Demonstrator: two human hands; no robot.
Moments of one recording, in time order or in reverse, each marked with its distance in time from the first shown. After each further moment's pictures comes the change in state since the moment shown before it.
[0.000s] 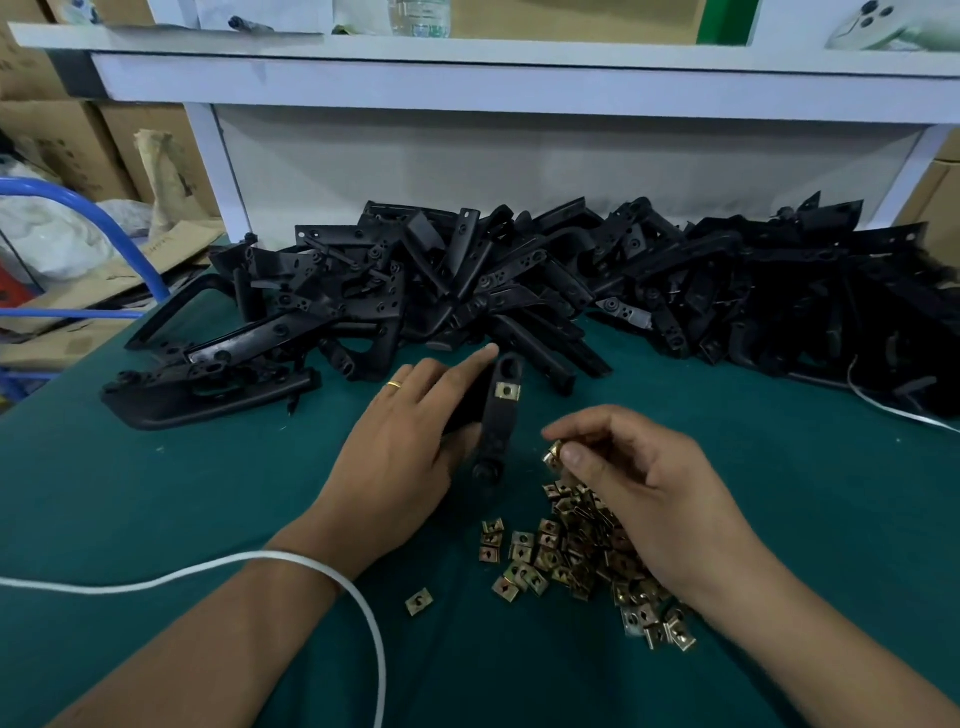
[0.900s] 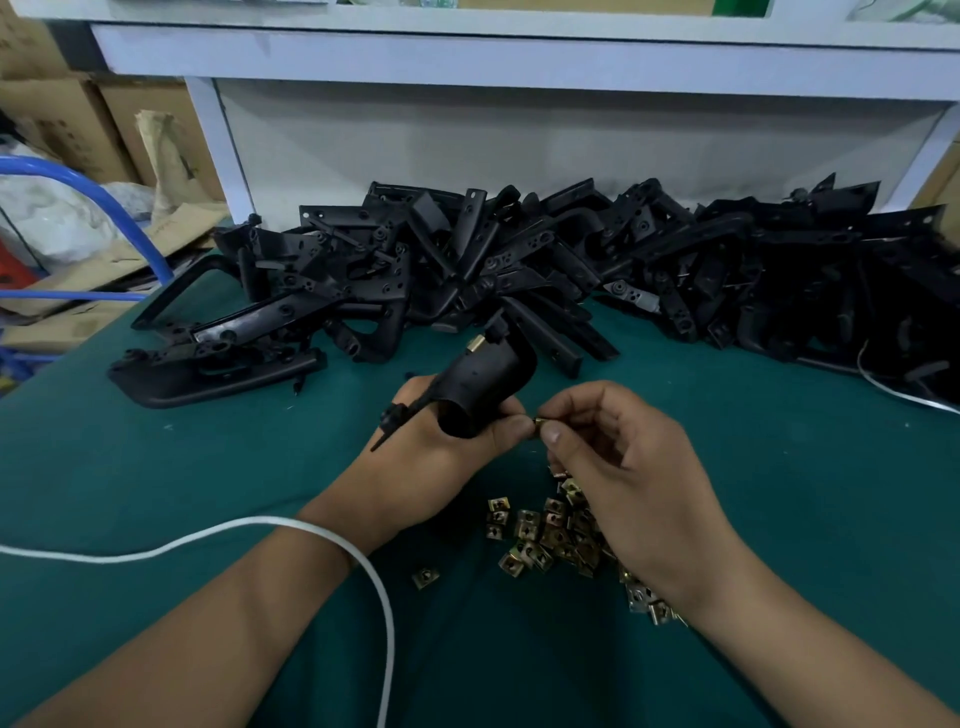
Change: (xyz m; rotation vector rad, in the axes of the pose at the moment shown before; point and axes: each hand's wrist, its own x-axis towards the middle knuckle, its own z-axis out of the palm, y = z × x) left_hand -0.002 0.019 -0.003 -0.673 -0.169 -0.270; right_hand -0.002 -0.003 0.024 0.073 0.059 -0.008
